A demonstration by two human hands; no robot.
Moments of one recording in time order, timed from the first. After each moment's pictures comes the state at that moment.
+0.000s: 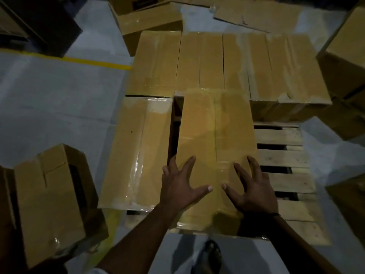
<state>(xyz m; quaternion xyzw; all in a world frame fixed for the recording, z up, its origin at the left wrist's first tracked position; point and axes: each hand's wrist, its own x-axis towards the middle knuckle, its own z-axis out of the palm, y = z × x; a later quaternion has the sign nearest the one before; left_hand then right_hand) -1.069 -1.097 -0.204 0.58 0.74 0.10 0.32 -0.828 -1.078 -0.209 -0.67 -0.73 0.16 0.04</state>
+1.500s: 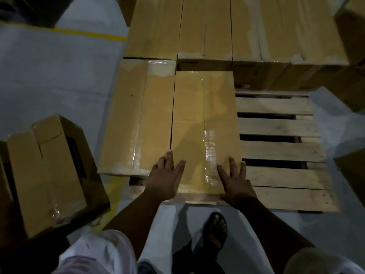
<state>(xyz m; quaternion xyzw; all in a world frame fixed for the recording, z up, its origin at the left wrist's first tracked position) -1.131 -1.195 -0.330 0.75 0.61 -0.21 0.17 -0.865 -1.174 -0.339 -0.57 -0.74 0.25 -0.25</state>
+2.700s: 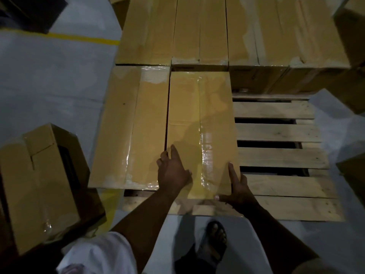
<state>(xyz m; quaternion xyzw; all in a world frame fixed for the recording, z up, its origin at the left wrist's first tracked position) -1.075 -1.125 -0.329 0.51 0.81 0.03 0.30 -0.837 -1.146 -0.364 -0.66 -0.57 0.49 0.00</state>
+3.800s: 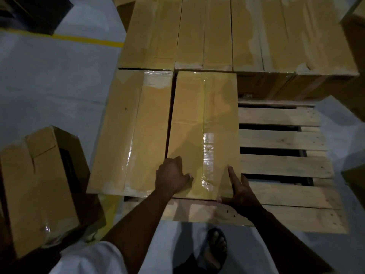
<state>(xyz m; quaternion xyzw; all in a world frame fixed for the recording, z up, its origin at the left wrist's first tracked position) -1.100 -1.109 -0.334 0.53 0.77 0.05 0.35 -0.836 -1.120 -0.361 -0.64 -0.61 0.47 -0.02</state>
